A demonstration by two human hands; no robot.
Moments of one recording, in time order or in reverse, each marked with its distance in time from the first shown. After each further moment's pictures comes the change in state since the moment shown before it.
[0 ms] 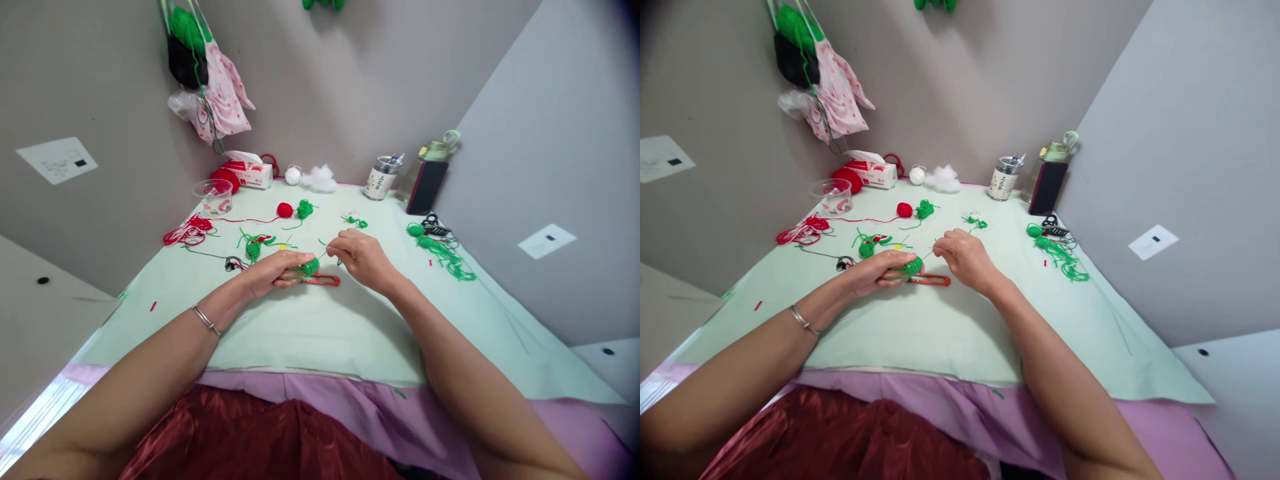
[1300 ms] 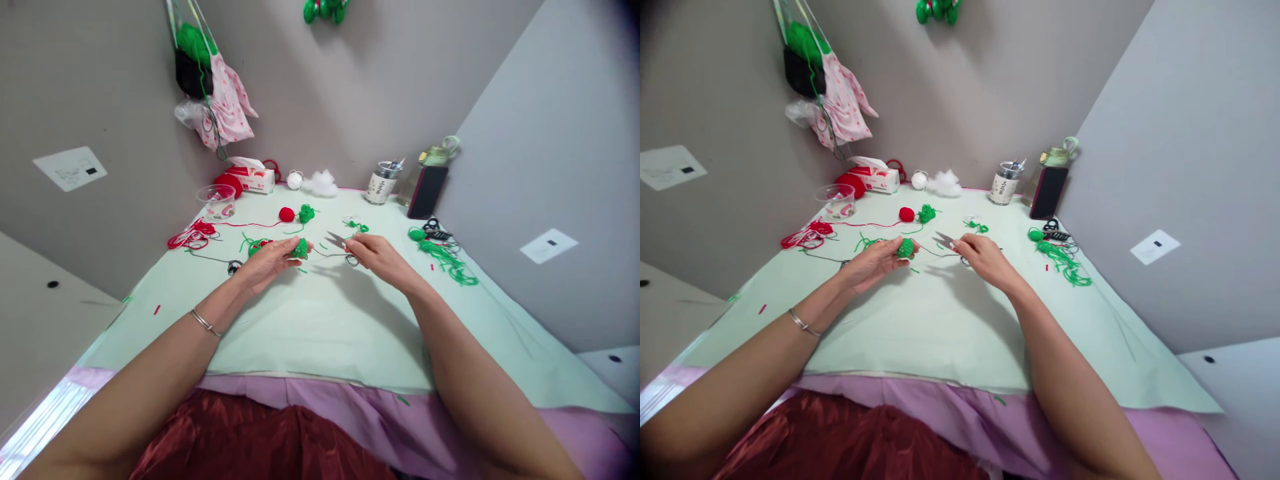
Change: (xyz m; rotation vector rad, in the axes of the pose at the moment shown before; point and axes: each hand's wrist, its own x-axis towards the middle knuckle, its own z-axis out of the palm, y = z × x) left_hand 0.003 -0.001 -0.013 -0.157 0.258 0.210; right_hand -0.008 0.014 -0.018 0.261 -0.063 0.356
